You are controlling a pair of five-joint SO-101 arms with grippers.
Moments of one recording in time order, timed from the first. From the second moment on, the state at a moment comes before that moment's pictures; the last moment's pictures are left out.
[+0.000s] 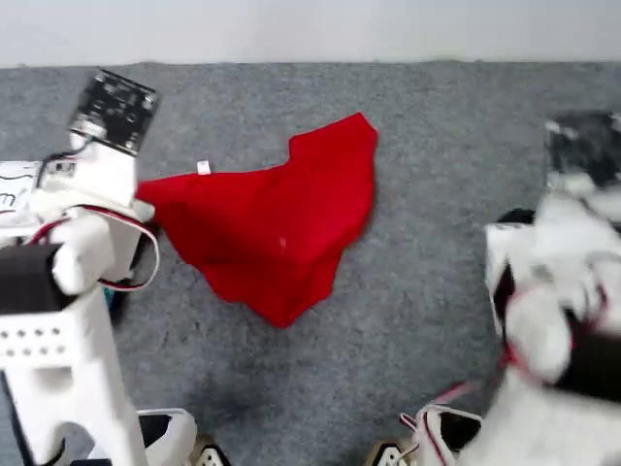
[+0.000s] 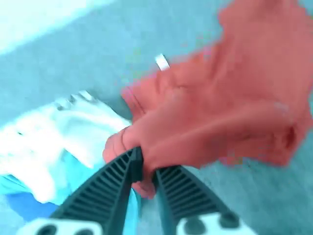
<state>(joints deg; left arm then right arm) -7.5 -30.8 -0.8 99.8 -20.4 7.8 -38.7 -4.3 96.6 16.4</state>
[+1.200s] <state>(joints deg) -7.5 -26.1 23.0 69.5 -17.5 -47.4 12.2 9.8 84.9 19.4</state>
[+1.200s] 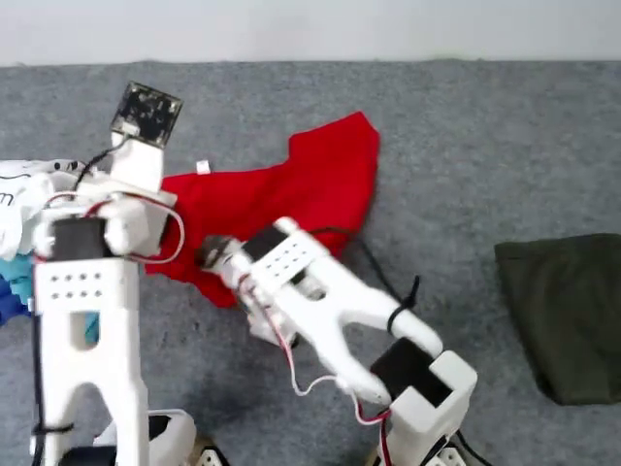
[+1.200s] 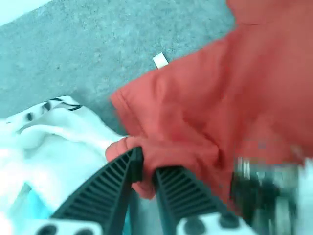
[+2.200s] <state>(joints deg) -19.0 10.2 22.7 31.6 -4.6 -37.2 14.2 0.3 71.8 17.4</state>
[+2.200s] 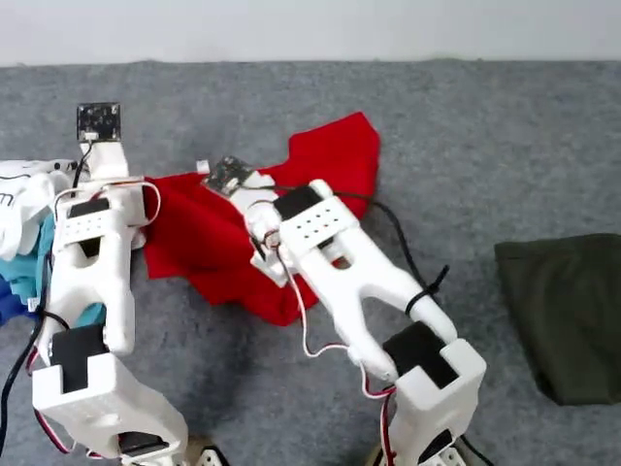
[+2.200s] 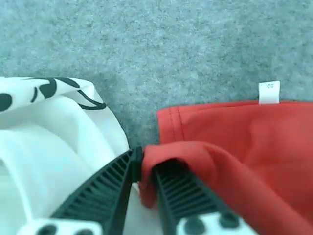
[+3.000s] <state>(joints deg) -19.3 10.2 25.5 27.6 -0.3 -41.8 22.4 0.3 67.2 17.2</state>
